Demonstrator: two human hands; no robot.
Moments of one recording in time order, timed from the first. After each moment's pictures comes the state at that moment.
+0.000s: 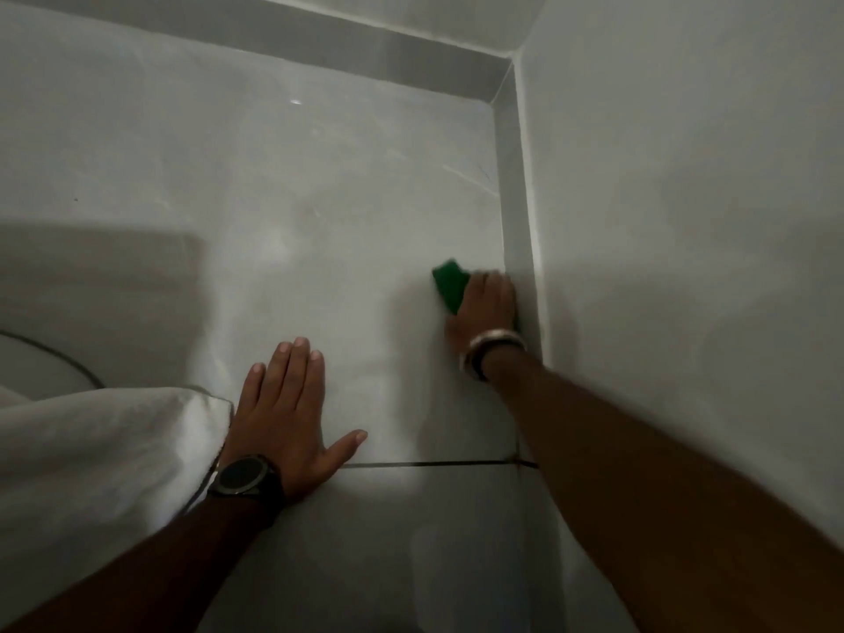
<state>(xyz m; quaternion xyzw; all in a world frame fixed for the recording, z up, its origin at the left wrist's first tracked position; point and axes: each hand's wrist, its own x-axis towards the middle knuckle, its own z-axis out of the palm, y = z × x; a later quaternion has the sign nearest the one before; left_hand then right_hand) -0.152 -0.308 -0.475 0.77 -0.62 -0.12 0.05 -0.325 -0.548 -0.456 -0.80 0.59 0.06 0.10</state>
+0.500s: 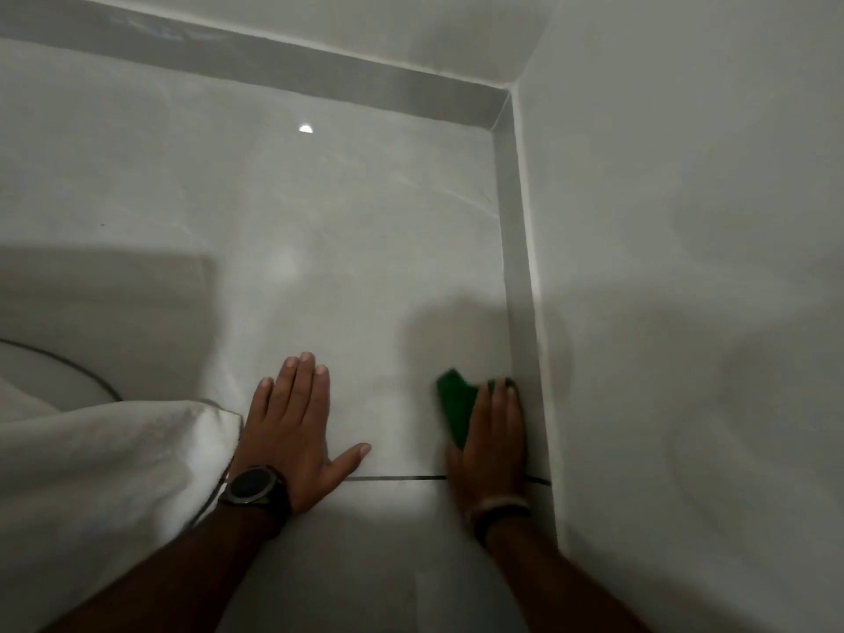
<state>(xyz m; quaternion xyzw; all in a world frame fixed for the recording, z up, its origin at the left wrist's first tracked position) -0.152 -0.310 -0.468 0.77 -0.62 -0.13 0.03 -0.382 -0.406 -0.454 -0.79 0.60 -0.05 0.12</state>
